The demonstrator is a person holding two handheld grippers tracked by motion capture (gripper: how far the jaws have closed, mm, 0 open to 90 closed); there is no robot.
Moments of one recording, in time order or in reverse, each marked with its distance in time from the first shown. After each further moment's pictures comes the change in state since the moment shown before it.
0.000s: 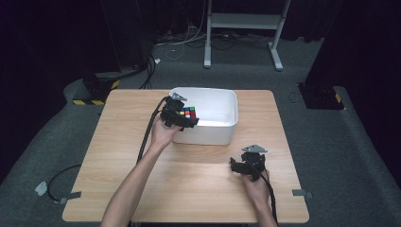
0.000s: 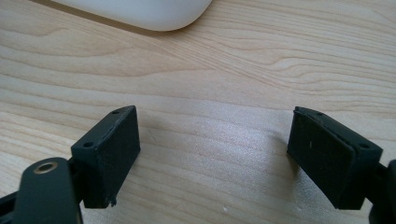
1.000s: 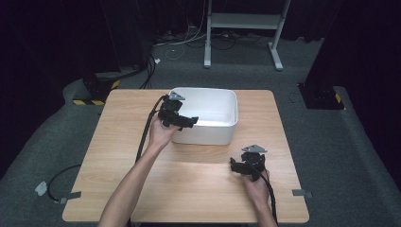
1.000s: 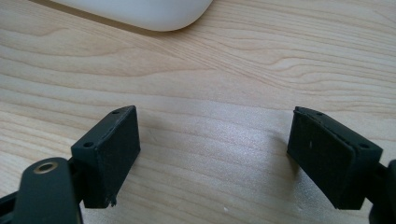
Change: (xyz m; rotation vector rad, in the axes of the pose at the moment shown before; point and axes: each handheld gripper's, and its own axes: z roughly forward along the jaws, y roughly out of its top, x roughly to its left) left arm -0.004 0.002 -0.018 -0.063 -0.006 0.025; right arm 0.000 0.000 0.000 0.000 0.001 -0.001
